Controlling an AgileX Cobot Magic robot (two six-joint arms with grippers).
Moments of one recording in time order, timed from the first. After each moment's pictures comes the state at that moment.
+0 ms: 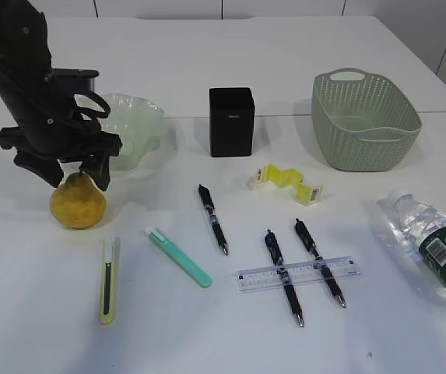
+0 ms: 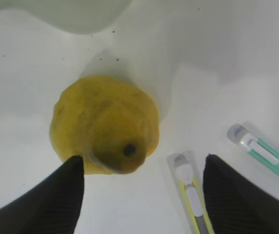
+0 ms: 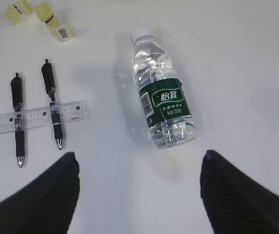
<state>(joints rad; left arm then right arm) -0.31 1.96 -1.47 0.01 0.92 -0.23 0.03 0.92 -0.85 -0.02 0.95 0.10</state>
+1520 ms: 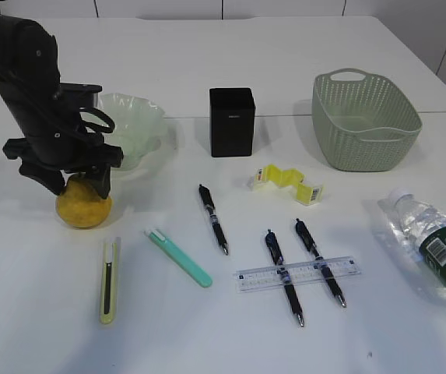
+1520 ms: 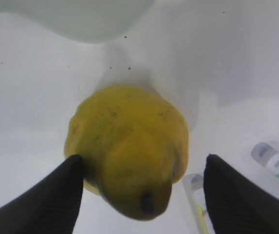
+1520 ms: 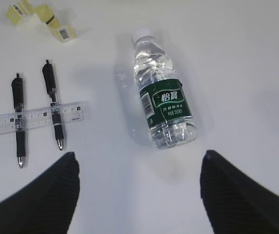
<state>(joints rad) -0.30 2.03 -1.47 0.03 0.87 -0.24 0.03 0.92 -0.85 -0.02 0.95 0.10</state>
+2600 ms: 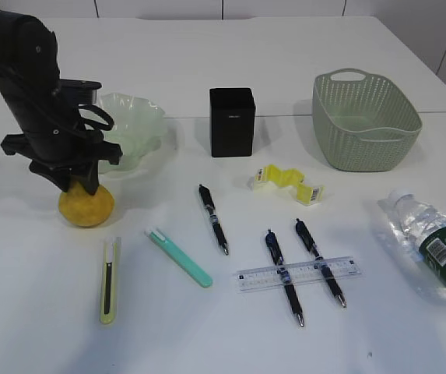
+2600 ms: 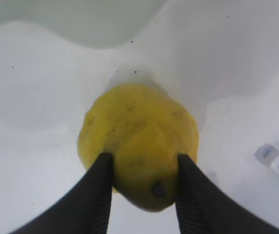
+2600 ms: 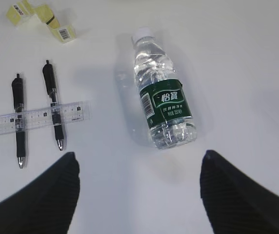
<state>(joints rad) -0.30 2.03 -1.48 0.04 0.89 -0.24 0.03 0.92 -0.85 -0.02 0.95 0.10</state>
